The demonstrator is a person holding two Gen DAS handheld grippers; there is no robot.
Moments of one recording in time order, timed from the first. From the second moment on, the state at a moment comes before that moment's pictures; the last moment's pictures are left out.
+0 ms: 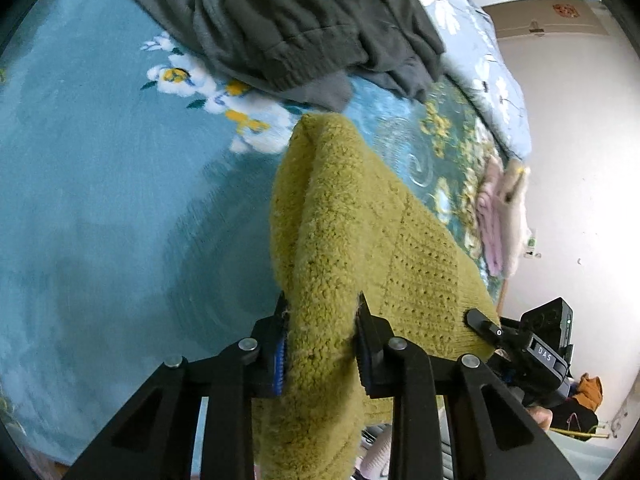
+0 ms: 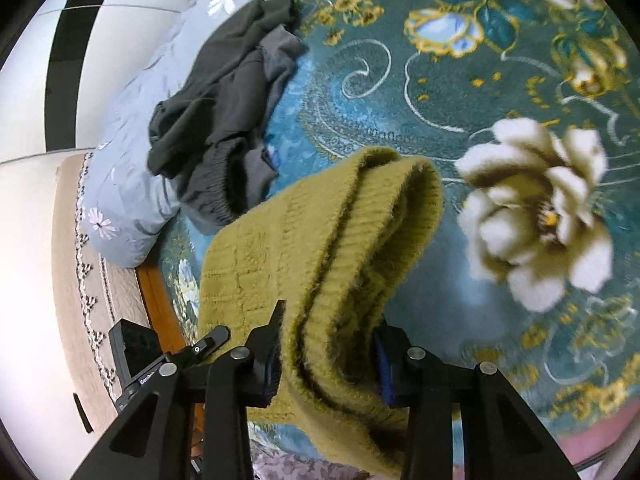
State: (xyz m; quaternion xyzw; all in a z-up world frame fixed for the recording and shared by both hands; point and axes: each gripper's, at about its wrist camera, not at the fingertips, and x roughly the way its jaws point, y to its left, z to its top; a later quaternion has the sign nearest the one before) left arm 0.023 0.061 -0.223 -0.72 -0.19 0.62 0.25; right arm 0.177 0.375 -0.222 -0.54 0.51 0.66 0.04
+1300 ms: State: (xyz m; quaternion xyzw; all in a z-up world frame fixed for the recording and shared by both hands) left arm 0.023 0.210 -0.020 -0.60 -0.09 0.63 0.48; right arm 0.270 0.458 -0.035 -0.37 0.51 0.76 0.12
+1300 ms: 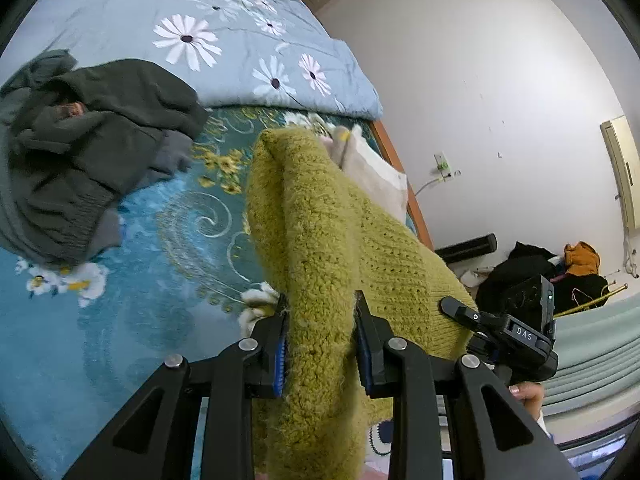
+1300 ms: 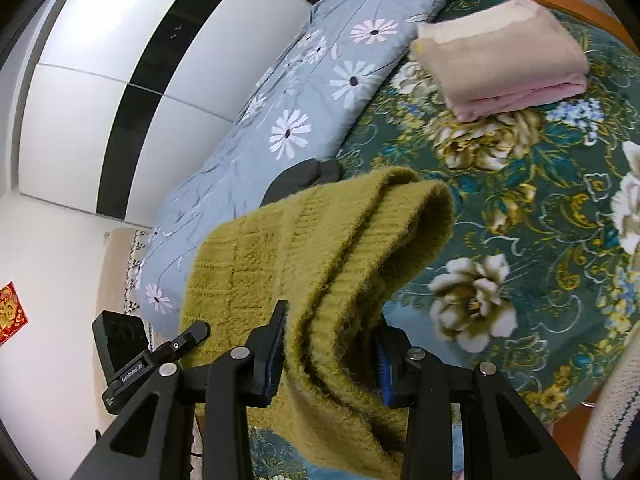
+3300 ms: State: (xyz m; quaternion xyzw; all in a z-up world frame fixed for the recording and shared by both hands) left arm -0.029 0.738 -0.188 -0.68 0.03 0.62 0.40; right arm 0.252 0.987 -0.241 -0.36 0.57 0.72 0.15
